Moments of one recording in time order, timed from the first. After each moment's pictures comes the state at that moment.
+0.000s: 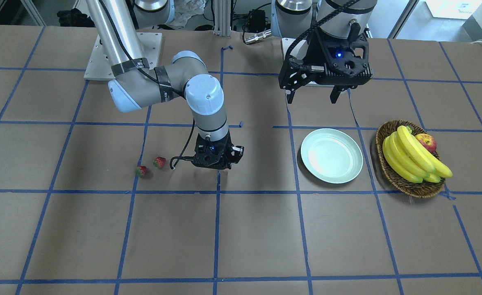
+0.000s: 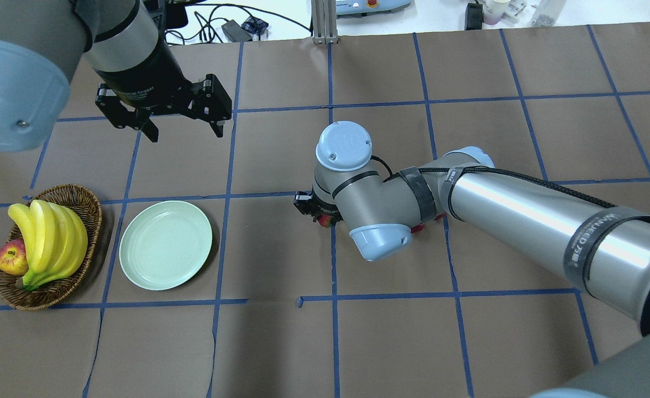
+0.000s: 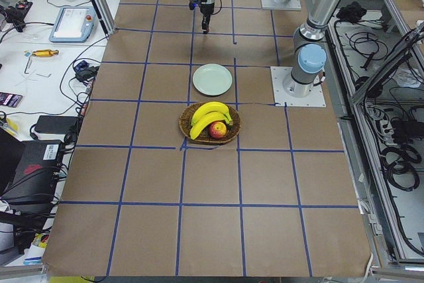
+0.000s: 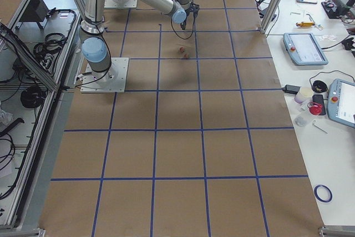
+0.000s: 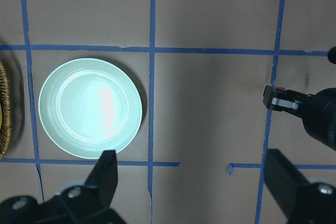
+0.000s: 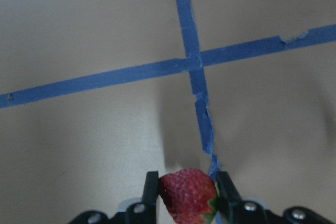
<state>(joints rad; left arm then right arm) -1.68 -1.56 -1.56 -1.54 1.58 -0.15 1.99 -1.12 1.89 -2.45 -1.47 0.61</state>
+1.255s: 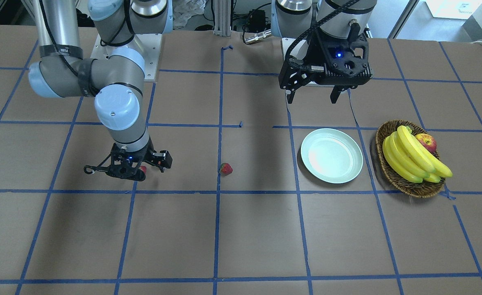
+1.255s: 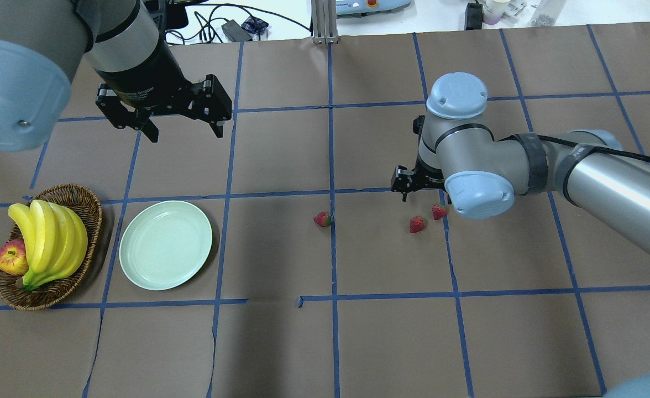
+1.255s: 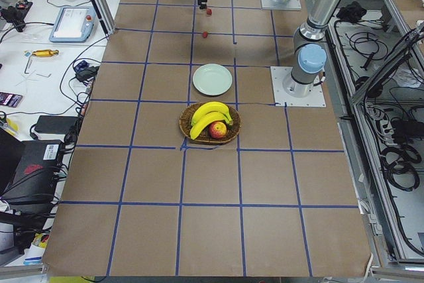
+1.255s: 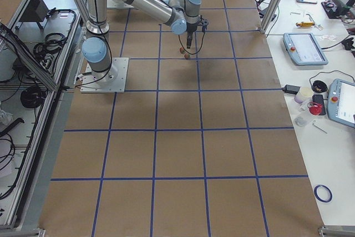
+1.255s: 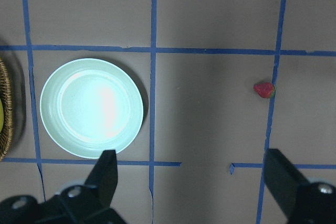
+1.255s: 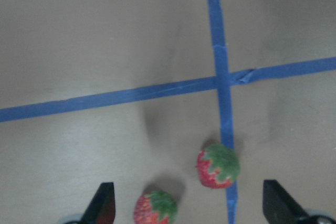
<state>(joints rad) -1.68 -1.56 -1.56 -1.54 1.58 -0.15 1.63 -1.28 1.98 -2.21 -1.61 0.21</state>
